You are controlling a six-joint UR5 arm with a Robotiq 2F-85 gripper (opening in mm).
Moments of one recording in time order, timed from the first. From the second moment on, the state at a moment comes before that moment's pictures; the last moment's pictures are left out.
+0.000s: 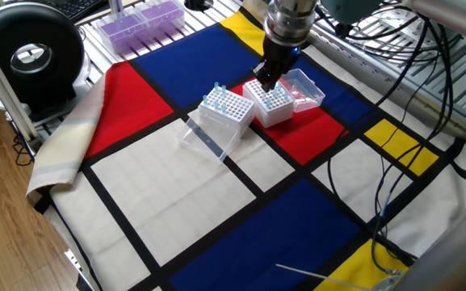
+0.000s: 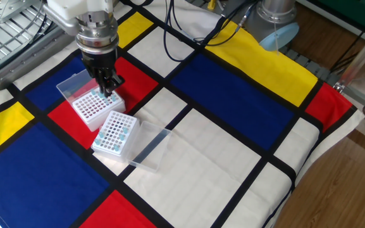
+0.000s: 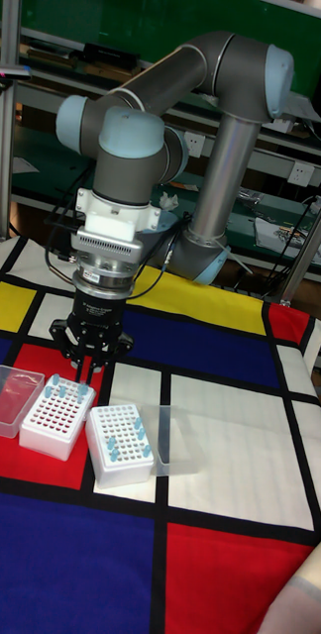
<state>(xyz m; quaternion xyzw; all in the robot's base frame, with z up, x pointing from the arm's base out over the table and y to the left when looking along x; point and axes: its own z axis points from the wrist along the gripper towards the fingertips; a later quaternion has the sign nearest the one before) 0.547 -0.091 0.096 0.03 1.00 0.01 0.07</state>
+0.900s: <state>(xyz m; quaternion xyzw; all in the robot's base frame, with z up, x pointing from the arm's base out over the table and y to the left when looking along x) 0.569 -0.088 0.095 0.07 0.99 -0.01 0.08</state>
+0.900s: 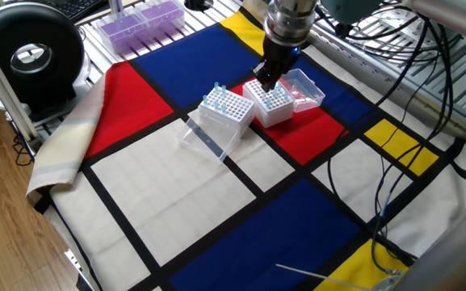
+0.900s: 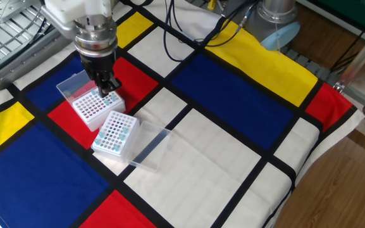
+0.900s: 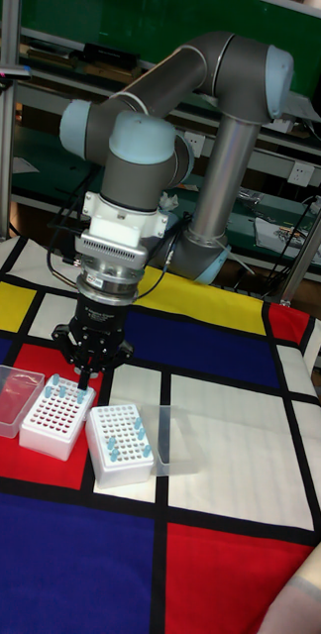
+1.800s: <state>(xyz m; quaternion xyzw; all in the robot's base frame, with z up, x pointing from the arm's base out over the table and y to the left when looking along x) 0.601 -0.057 0.072 0.08 0.99 -0.02 0.10</state>
